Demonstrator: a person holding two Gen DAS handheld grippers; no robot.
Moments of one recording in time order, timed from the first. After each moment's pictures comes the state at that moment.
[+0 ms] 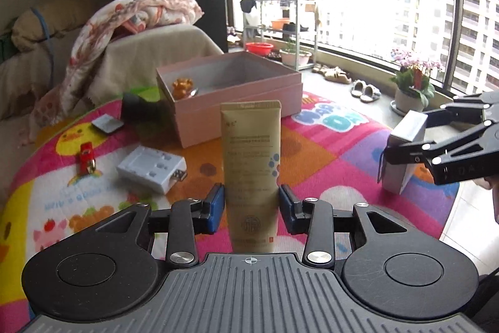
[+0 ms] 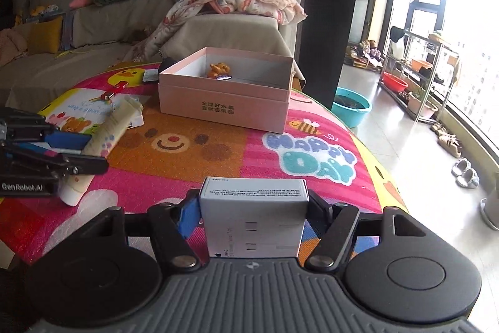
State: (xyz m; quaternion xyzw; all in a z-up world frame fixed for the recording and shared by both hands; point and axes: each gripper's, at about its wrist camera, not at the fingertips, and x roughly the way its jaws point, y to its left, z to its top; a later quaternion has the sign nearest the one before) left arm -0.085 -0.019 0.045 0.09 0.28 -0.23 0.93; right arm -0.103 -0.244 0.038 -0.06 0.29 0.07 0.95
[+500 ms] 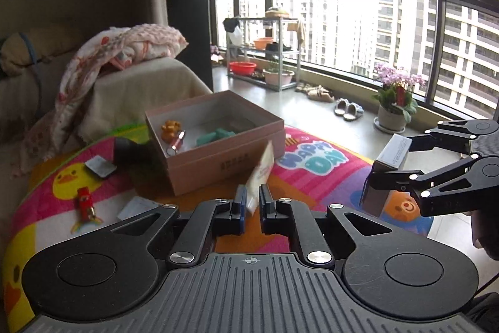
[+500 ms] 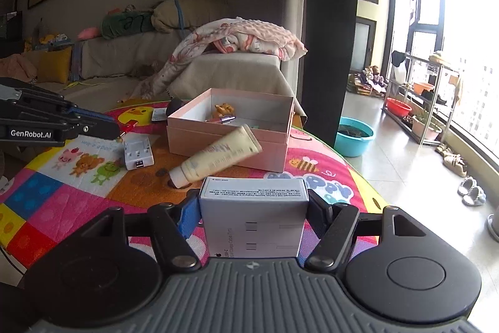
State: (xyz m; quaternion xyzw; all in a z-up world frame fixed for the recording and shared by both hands) left arm -0.079 -0.021 0.088 0.08 0.26 -0.27 0.92; right arm -0.118 -0.249 0.065 -0.04 0.24 0.09 0.97
